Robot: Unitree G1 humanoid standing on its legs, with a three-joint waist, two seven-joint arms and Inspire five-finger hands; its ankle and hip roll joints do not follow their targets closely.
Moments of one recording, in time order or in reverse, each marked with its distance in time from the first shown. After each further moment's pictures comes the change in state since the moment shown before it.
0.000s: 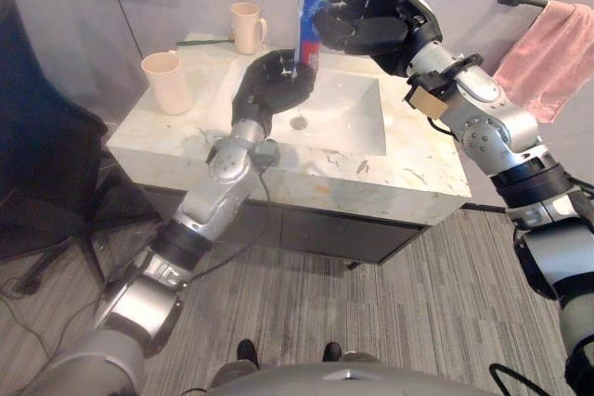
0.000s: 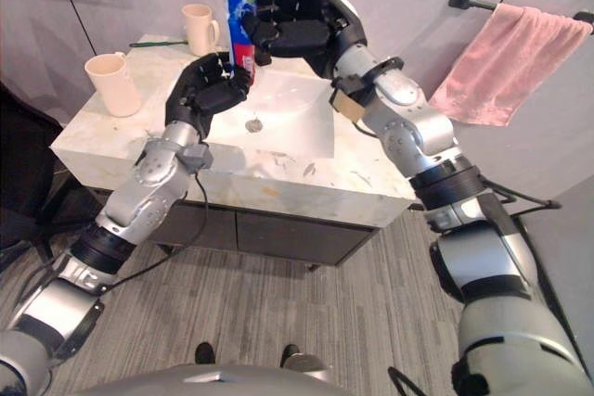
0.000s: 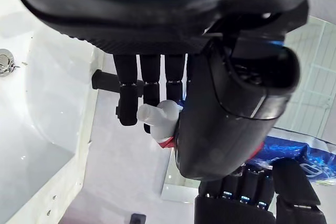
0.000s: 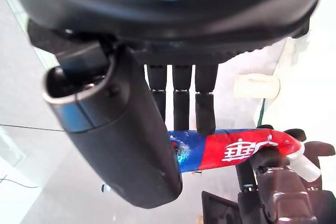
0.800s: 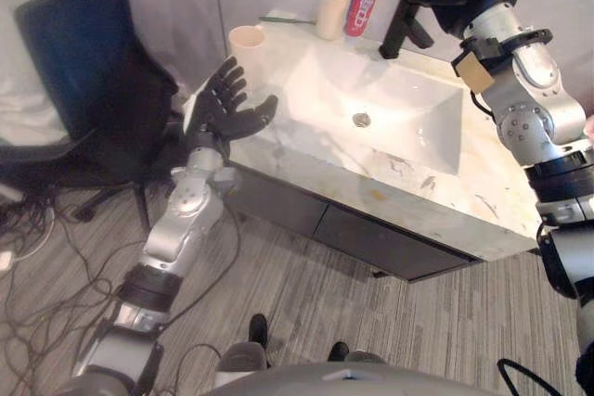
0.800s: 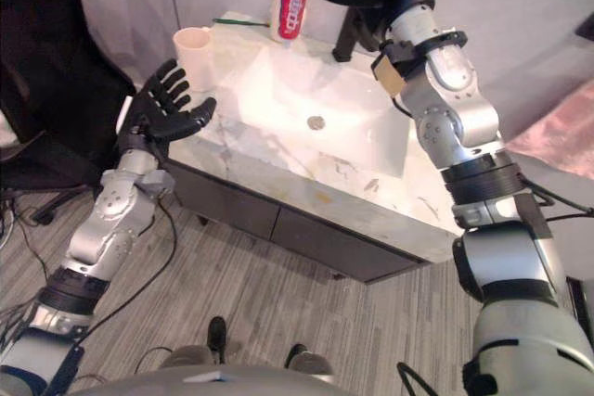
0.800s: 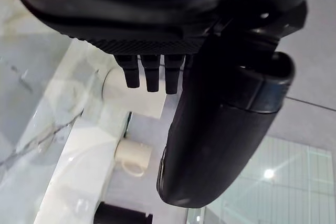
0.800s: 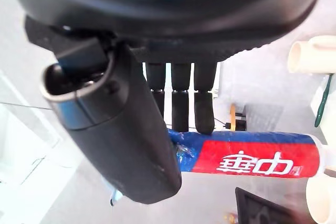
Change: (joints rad) left arm 0.286 0.046 0.220 -0.147 0.075 -0.023 -0.051; right arm -0.001 -0.098 -0.102 0.000 -0.043 -0.165 -0.118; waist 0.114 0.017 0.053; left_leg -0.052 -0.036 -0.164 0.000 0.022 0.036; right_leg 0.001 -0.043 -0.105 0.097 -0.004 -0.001
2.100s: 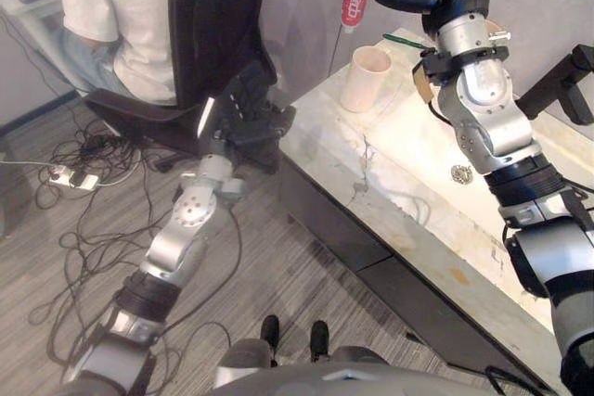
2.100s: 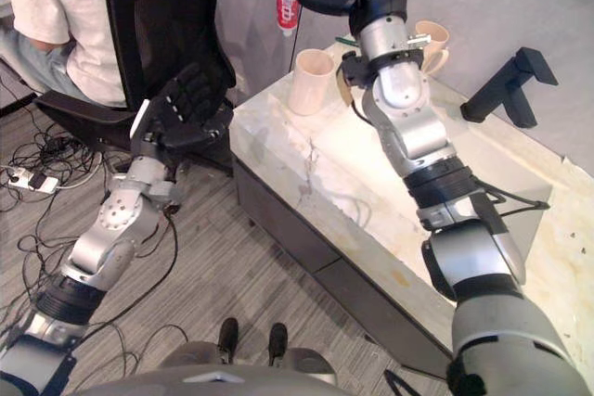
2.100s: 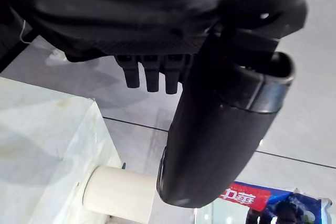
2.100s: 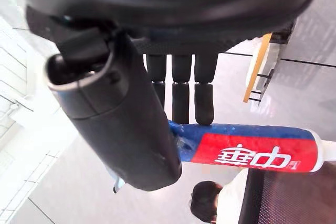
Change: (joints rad) left arm 0.031 0.033 -0.090 -0.038 -0.010 -0.032 -0.048; right arm -0.001 0.140 0.068 0.023 -0.351 -0.147 -0.243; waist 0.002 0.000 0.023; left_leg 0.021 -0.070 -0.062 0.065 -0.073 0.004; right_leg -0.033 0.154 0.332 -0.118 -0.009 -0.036
